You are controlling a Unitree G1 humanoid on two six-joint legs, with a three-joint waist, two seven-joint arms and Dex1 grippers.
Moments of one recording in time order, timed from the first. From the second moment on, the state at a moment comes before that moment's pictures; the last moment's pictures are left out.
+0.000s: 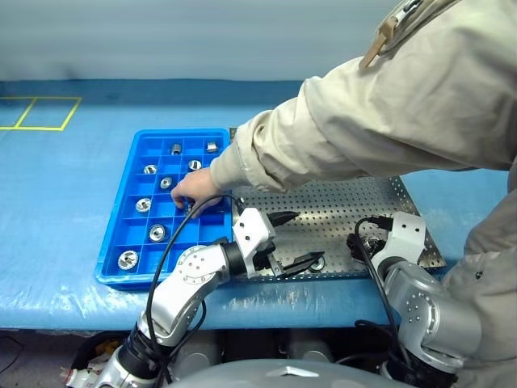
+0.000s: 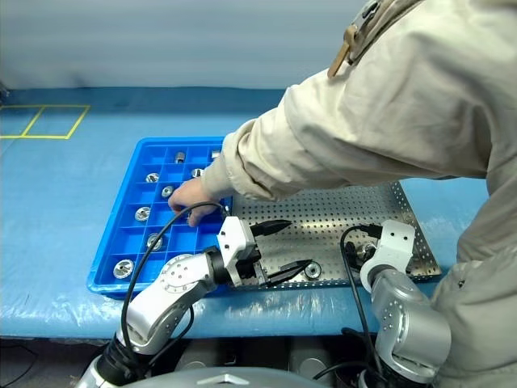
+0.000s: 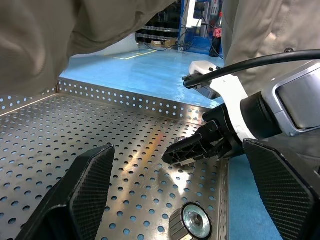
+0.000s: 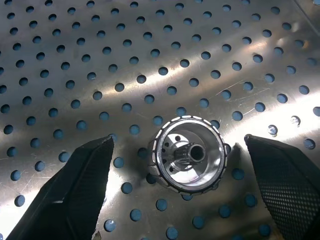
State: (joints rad) left arm -0.08 0.24 -0.44 -0.43 -0.29 0.37 -0.63; right arm -0.01 0.03 -0.37 -0.76 0.05 1.42 0.04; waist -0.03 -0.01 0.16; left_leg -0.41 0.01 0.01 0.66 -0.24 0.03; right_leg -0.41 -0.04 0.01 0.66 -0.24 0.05
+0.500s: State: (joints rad) left arm -0.08 0.23 -0.44 -0.42 -0.28 0.36 -0.63; right arm -0.02 0.01 -0.38 -0.76 0.05 1.45 0.04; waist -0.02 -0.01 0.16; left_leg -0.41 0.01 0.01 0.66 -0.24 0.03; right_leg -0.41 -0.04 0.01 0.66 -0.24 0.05
